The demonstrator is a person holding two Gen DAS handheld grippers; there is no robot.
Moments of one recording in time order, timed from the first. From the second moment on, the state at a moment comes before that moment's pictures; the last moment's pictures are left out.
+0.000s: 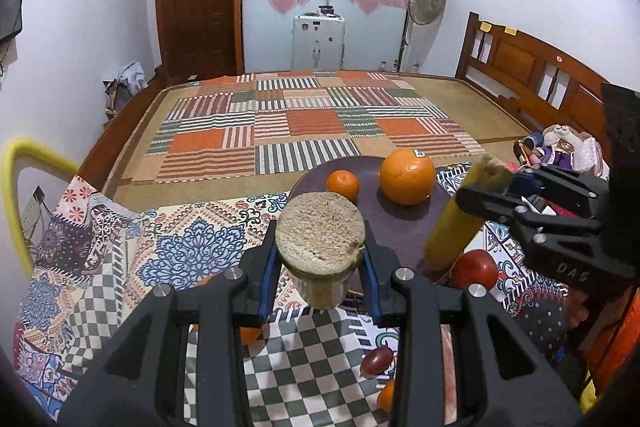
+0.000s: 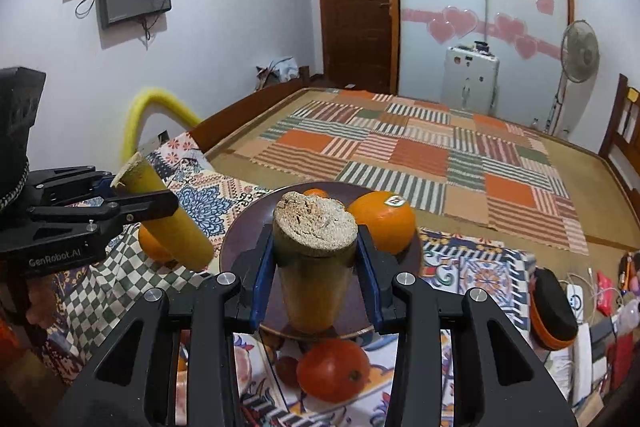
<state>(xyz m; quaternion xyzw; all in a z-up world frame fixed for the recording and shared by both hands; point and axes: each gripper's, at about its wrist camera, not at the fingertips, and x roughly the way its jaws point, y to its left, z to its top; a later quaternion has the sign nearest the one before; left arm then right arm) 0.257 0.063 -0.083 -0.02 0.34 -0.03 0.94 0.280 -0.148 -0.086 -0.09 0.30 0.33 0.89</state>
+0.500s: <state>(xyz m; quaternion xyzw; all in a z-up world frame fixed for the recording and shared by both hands) 0.282 0.049 -0.090 0.00 0.34 -0.04 0.94 0.313 -0.115 -0.102 -0.11 0.32 0.34 0.88</state>
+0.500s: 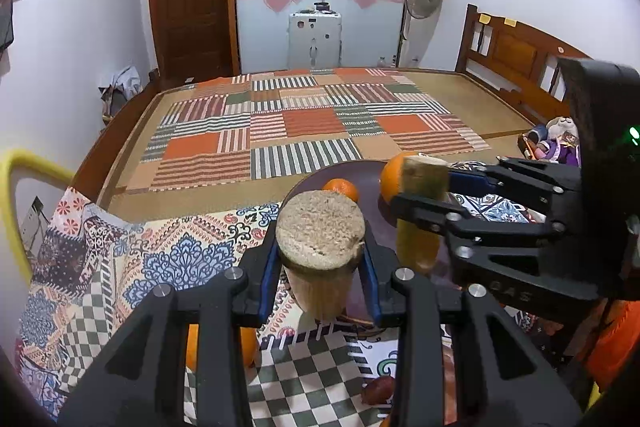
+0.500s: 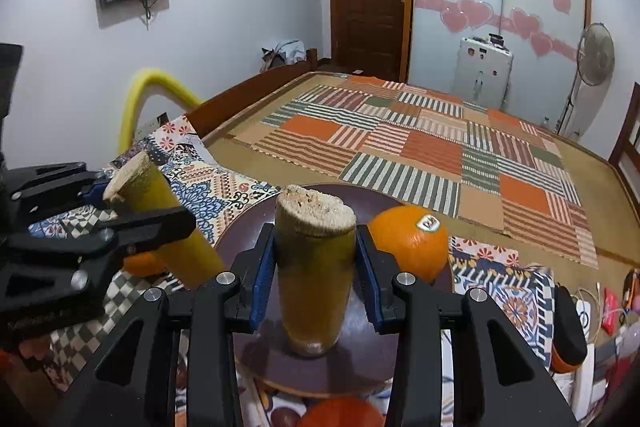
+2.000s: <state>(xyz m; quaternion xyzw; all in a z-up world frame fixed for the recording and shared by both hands) 0.356 0.017 -0.115 0.01 0.40 -0.04 0.91 0.299 -0.181 -0.099 -0.11 0.30 0.29 0.90</state>
